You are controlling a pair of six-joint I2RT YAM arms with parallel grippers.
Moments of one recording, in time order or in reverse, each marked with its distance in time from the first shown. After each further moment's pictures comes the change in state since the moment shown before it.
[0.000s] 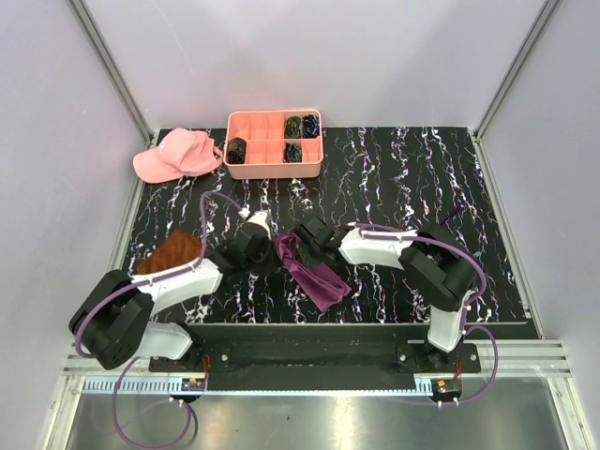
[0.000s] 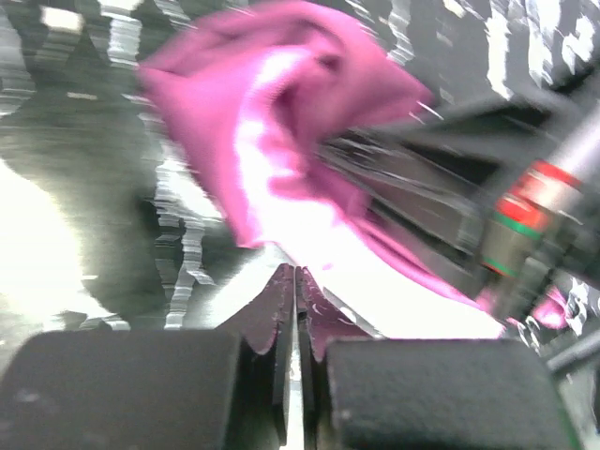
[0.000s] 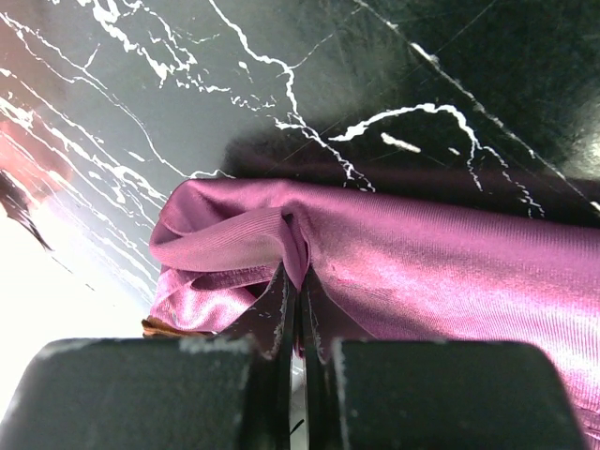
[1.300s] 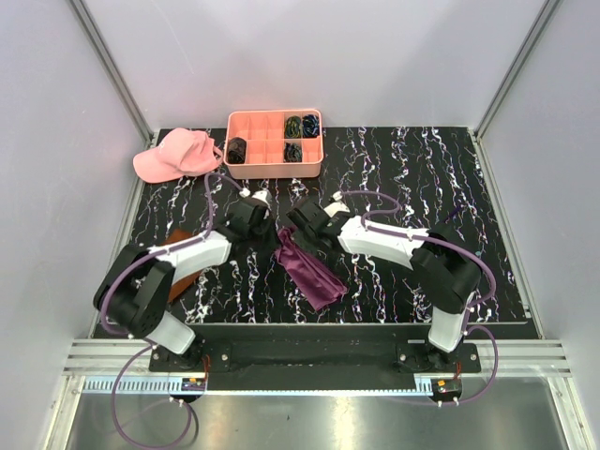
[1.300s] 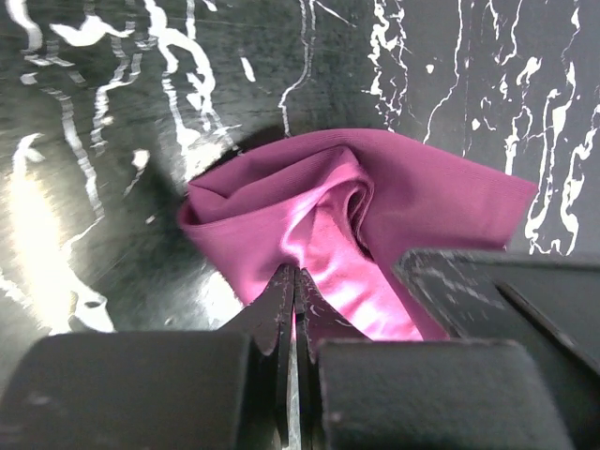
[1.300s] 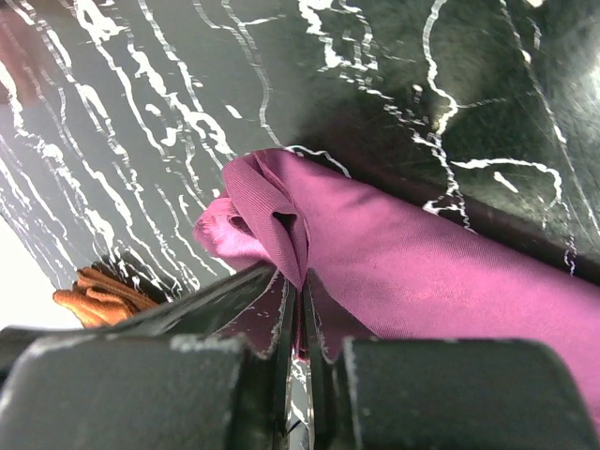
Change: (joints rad) left arm 0.150 0.179 0.206 -0.082 0.076 0.043; right arm 0.000 -0.029 0.154 -0.123 0.085 -0.431
